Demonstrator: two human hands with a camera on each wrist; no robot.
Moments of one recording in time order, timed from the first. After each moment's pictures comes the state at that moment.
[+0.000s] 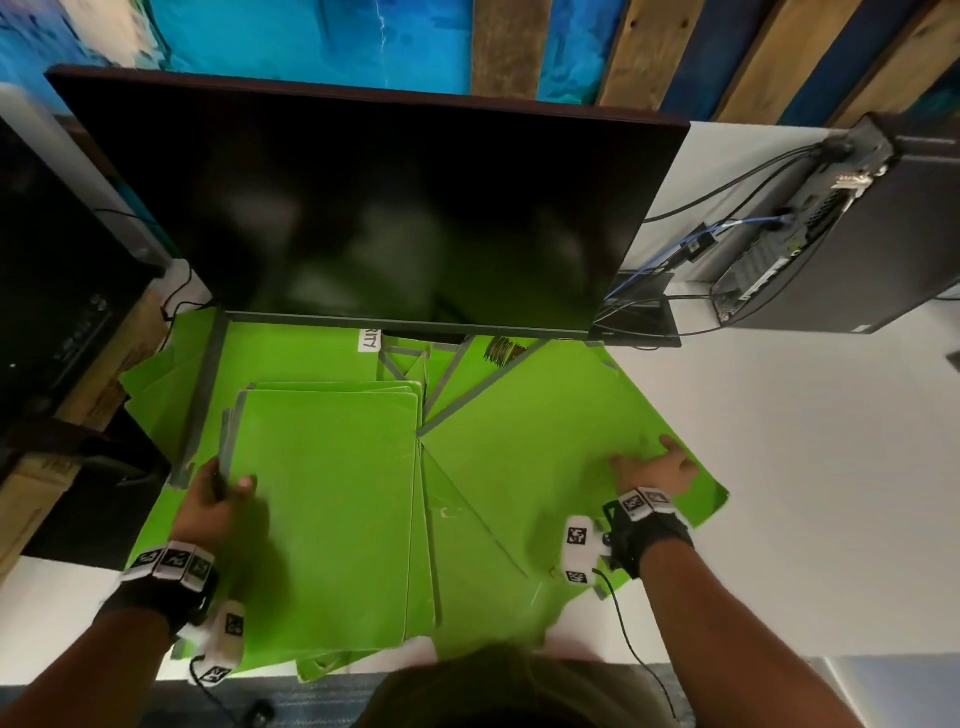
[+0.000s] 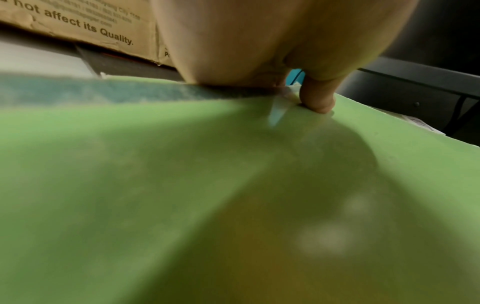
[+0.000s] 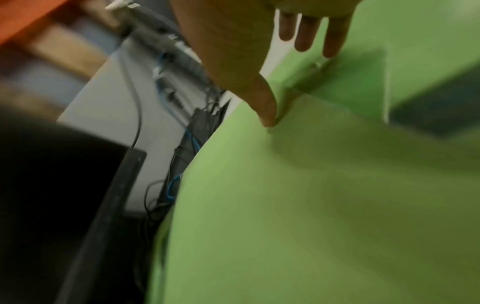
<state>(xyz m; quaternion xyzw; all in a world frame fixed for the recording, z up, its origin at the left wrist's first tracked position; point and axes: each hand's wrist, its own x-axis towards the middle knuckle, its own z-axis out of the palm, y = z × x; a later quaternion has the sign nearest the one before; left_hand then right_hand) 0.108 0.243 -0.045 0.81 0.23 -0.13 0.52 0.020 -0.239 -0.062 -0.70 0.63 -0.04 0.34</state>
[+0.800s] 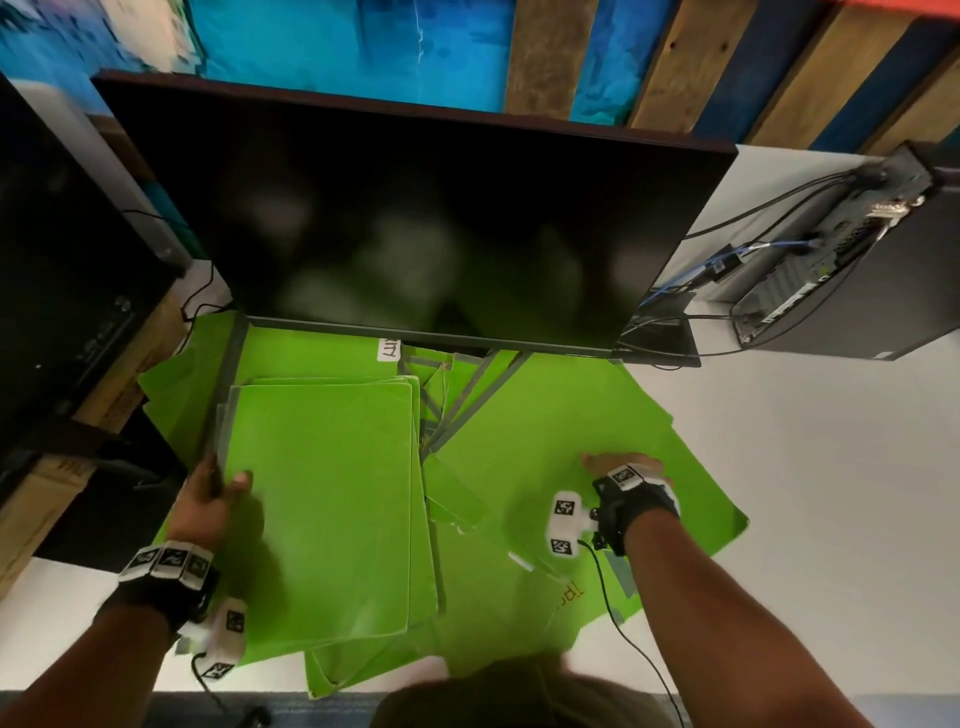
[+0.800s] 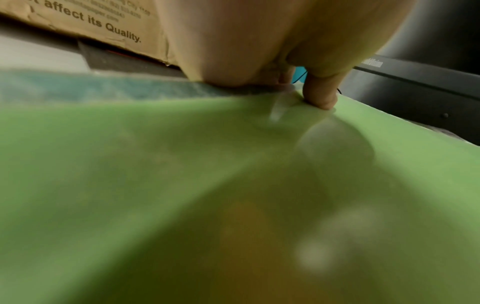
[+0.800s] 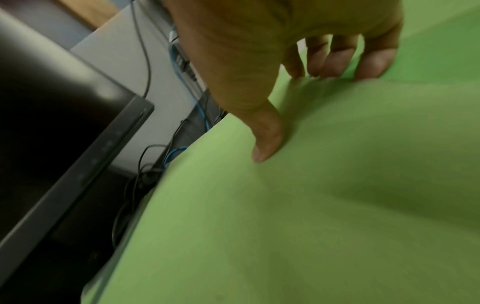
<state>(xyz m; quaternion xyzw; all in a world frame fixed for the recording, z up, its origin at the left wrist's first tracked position) 0.130 0.269 -0.047 0.85 0.24 -0.11 0.47 0.067 -0.219 -0.065 -0.75 0.52 0.27 0.31</state>
